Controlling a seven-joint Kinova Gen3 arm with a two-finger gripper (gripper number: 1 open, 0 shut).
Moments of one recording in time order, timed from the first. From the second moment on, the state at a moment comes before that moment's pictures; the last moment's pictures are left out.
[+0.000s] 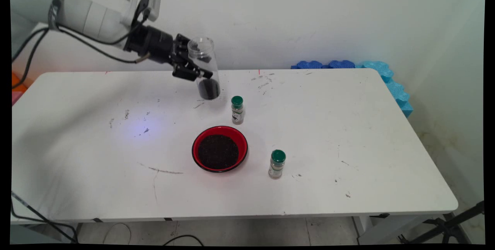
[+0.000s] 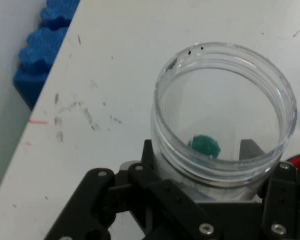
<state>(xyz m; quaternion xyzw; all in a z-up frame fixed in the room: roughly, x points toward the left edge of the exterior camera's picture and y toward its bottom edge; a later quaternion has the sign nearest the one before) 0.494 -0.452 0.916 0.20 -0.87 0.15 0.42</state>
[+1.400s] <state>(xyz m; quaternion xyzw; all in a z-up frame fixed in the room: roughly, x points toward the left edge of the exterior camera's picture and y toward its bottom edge) 0.489 -0.455 0.807 0.30 -0.84 0.12 0.43</state>
